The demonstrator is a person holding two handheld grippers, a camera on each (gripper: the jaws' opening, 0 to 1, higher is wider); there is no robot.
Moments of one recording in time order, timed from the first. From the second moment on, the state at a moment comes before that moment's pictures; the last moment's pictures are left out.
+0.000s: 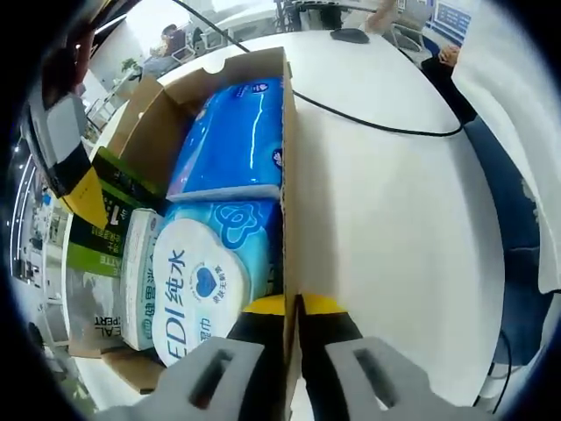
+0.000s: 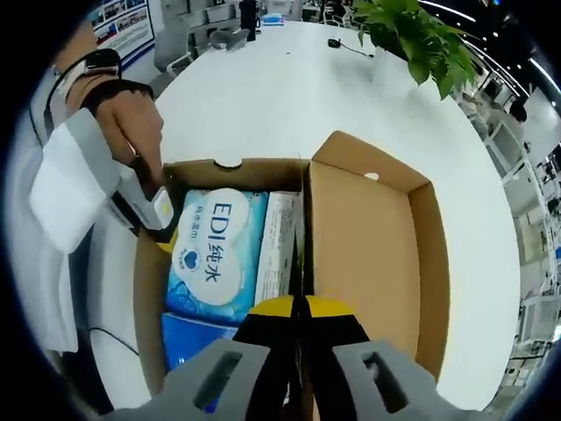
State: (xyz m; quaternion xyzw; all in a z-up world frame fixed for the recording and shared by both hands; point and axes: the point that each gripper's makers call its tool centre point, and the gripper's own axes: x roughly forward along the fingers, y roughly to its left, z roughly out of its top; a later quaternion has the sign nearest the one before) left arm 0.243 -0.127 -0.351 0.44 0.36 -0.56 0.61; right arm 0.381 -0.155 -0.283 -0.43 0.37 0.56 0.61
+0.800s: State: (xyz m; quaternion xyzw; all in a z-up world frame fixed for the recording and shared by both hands) left arm 0.242 -0.125 -0.352 0.44 0.36 -0.55 0.61; right arm 0.372 -0.146 -0.265 -0.43 0.36 0.55 0.62
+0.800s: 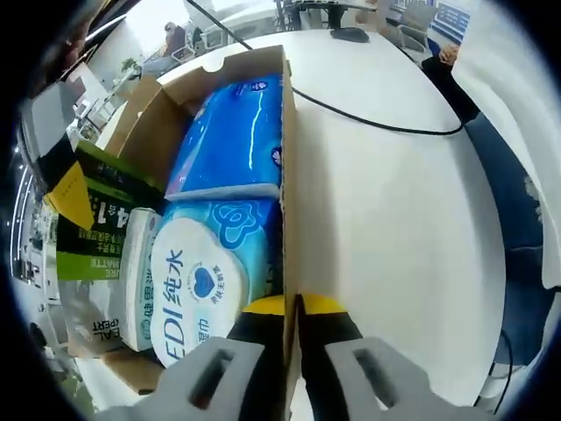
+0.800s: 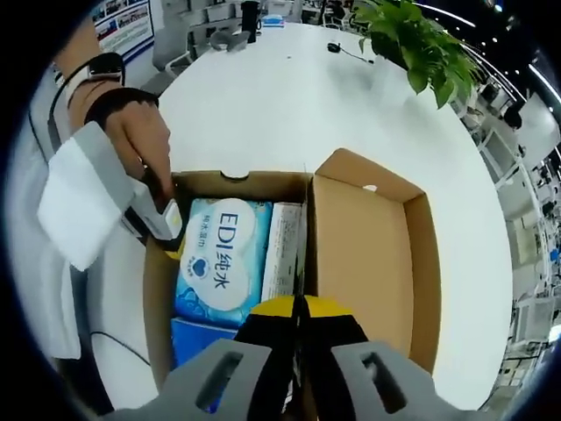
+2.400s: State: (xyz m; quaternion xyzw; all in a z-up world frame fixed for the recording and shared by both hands) left arm 0.242 -0.125 -0.353 0.45 0.36 -0.55 0.60; right arm 0.347 -0.160 -0.187 -0.47 0.28 0.53 0.65
